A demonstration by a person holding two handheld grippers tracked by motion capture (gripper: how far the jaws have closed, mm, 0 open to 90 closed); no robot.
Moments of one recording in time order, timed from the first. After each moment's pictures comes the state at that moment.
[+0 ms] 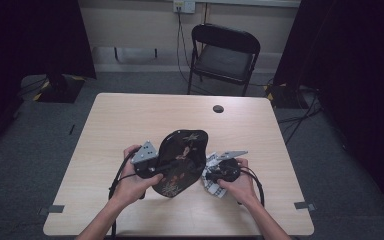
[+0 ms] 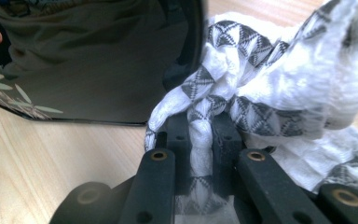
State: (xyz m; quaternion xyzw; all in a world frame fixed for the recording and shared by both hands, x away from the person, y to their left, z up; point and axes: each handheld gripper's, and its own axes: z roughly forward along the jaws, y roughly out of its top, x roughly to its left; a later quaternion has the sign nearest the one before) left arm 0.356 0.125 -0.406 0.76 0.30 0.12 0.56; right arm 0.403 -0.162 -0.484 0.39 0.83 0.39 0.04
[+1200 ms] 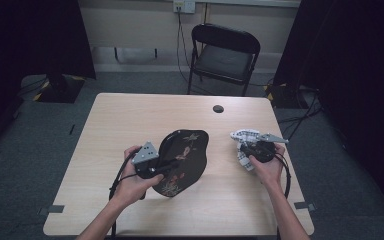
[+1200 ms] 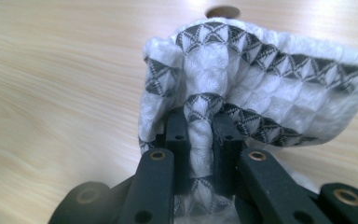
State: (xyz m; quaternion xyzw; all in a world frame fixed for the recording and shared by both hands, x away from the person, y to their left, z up) left arm 0.357 0.124 -0.410 0.76 0.30 0.11 0.56; right arm 0.449 -0.262 -0.466 0.49 0.73 0.44 0.21
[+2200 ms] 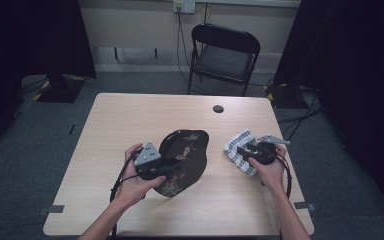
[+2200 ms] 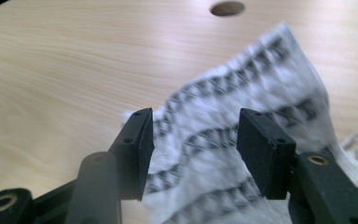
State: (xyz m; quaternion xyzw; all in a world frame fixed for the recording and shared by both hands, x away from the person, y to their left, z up) left arm 0.355 0.121 -0.409 0.77 0.31 0.14 0.55; right arm 0.447 -0.266 -0.469 0.49 0.72 0.44 0.20
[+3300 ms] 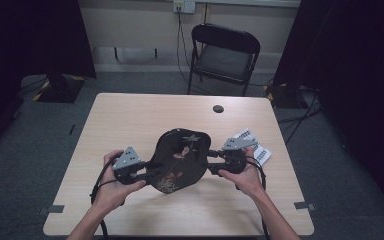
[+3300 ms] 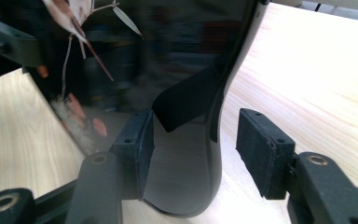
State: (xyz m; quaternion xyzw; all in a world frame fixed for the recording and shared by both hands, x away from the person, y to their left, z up) left arm 0.340 0.169 -0.408 0.78 0.32 0.14 0.51; right arm 0.407 -0.161 -0.429 0.28 0.81 0.51 0.08
